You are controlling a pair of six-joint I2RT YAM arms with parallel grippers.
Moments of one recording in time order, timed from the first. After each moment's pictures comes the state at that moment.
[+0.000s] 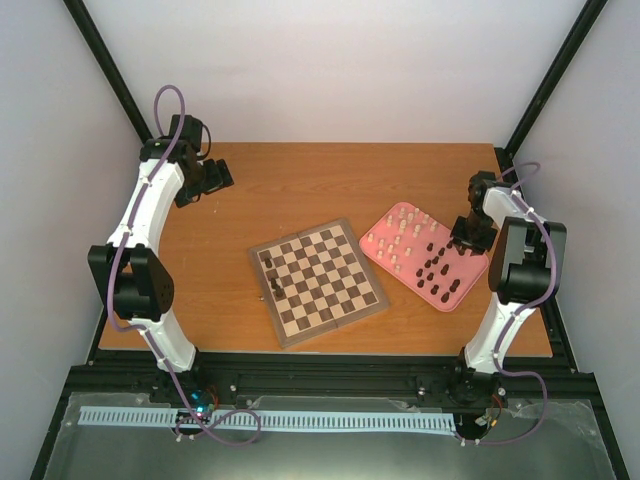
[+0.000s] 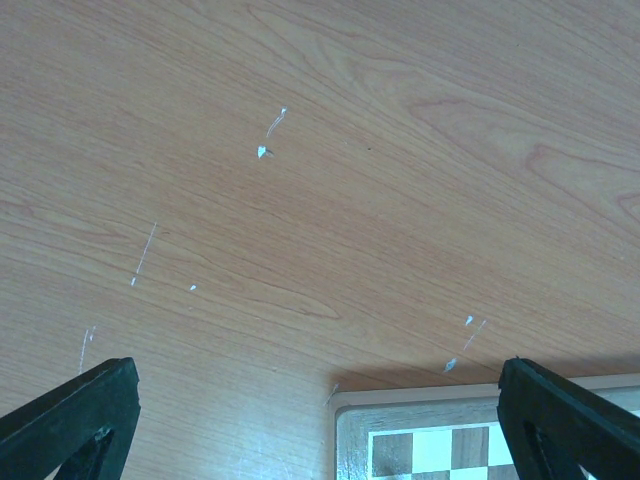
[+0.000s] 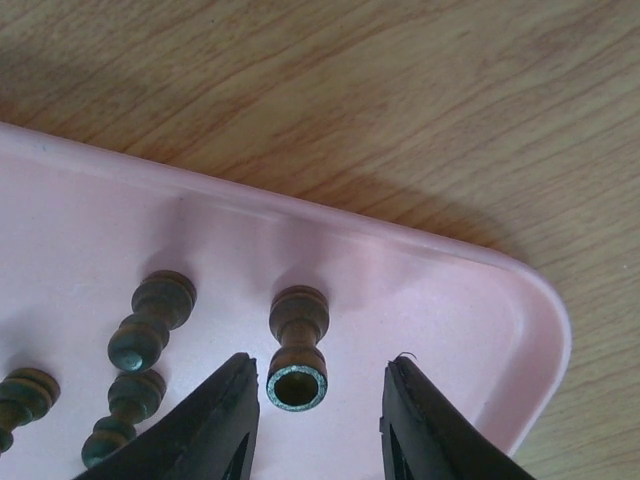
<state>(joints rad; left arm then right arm) -0.05 1.77 1.76 -1.12 -0.05 -0.49 -0.15 1.93 1.38 -0.97 0.05 0.32</state>
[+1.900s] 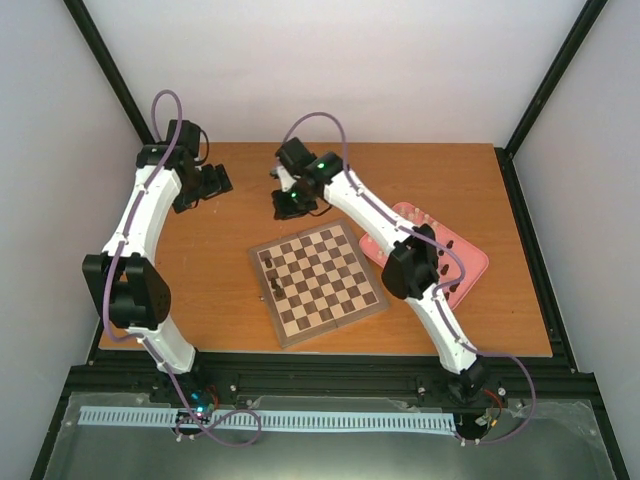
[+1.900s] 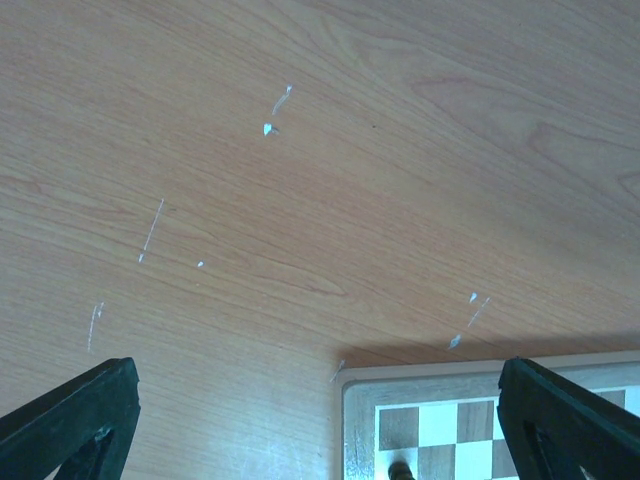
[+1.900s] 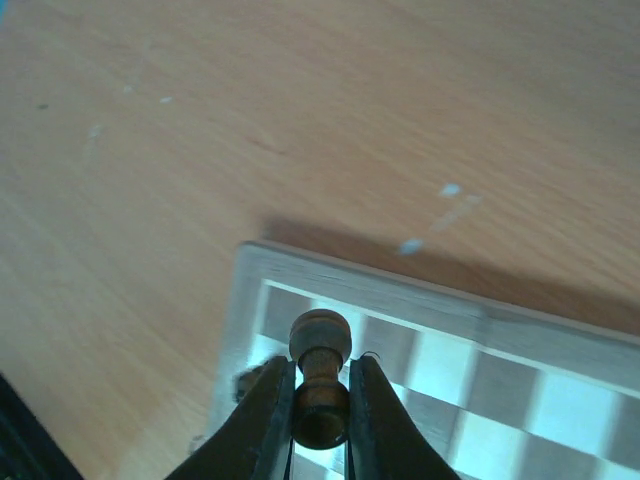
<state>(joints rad) -0.05 1.71 1.70 -1.12 -0.05 -0.49 0.73 2.40 2.49 -1.17 -0.27 0.31</state>
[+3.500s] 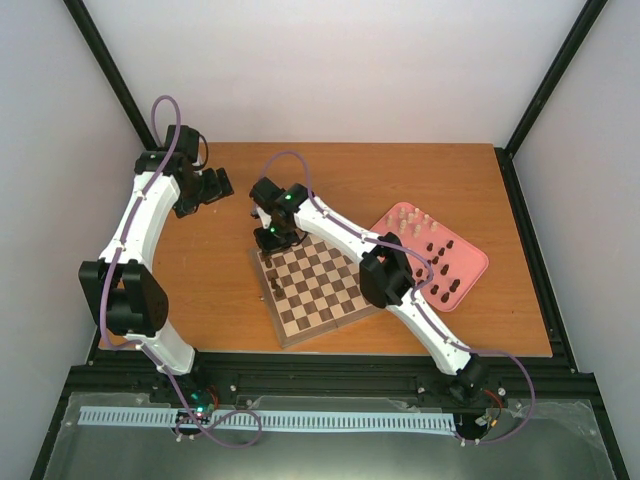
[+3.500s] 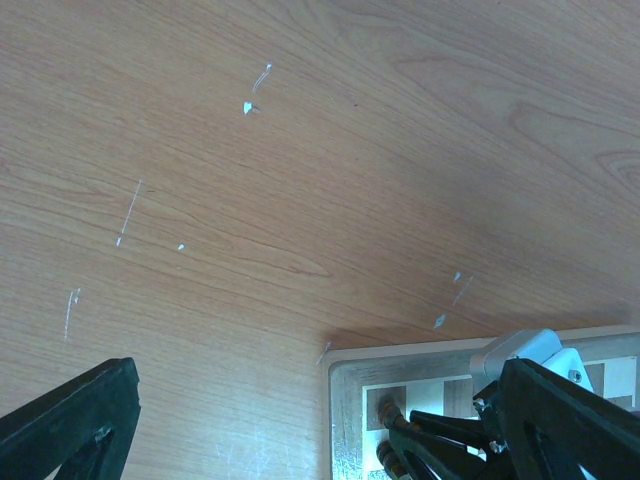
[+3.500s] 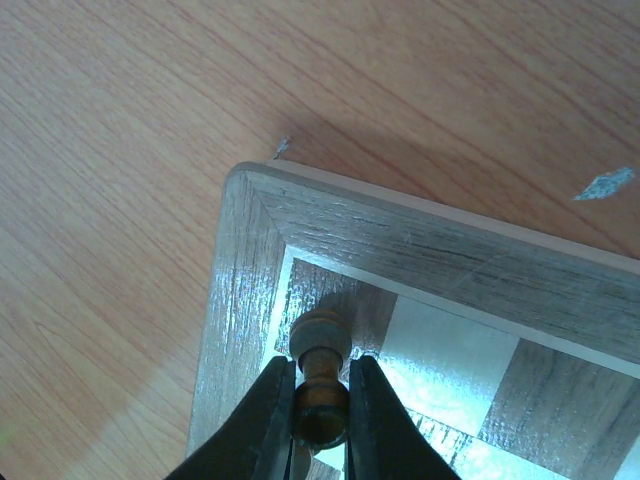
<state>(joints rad) -0.05 1.65 1.62 -1.08 0.01 -0.49 0.87 2.60 2.51 -1.16 -0.29 0.34</state>
